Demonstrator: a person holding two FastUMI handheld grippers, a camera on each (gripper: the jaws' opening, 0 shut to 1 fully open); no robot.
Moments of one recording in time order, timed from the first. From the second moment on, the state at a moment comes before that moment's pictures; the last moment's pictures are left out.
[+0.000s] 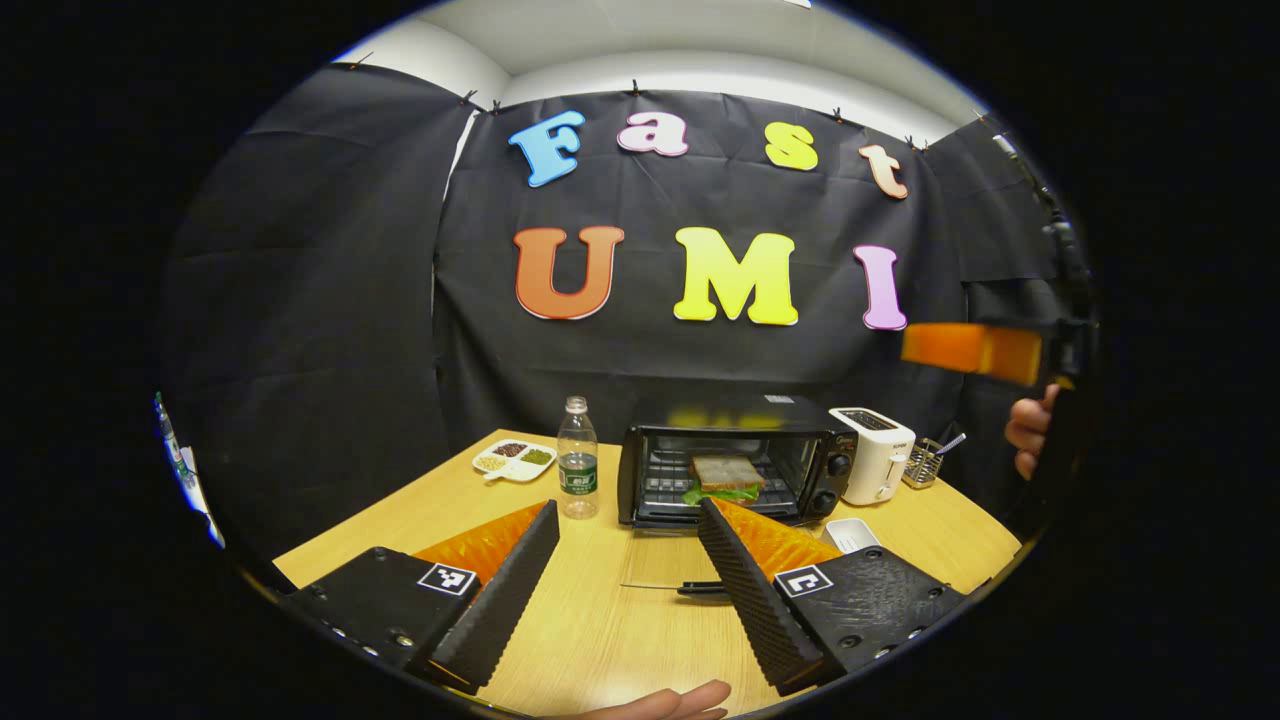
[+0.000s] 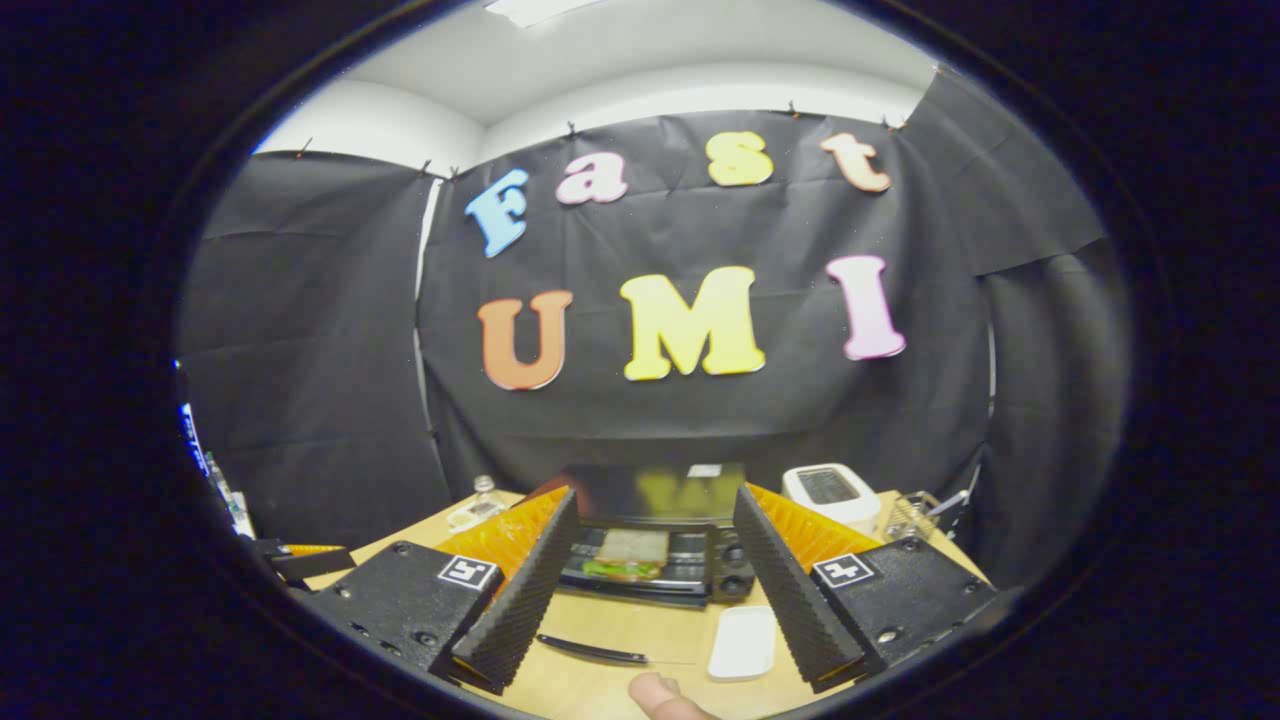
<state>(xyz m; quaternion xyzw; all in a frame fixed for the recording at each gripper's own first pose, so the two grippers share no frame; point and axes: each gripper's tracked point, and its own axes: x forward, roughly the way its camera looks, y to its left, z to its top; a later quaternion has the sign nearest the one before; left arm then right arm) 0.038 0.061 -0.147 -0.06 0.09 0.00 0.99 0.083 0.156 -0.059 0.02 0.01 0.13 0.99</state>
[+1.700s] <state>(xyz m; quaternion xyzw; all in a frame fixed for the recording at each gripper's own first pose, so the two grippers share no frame) 0.098 -0.073 -0.336 -0.01 0.35 -0.07 0.94 0.061 -0.043 -0.095 0.06 -0.01 0.04 1.00</state>
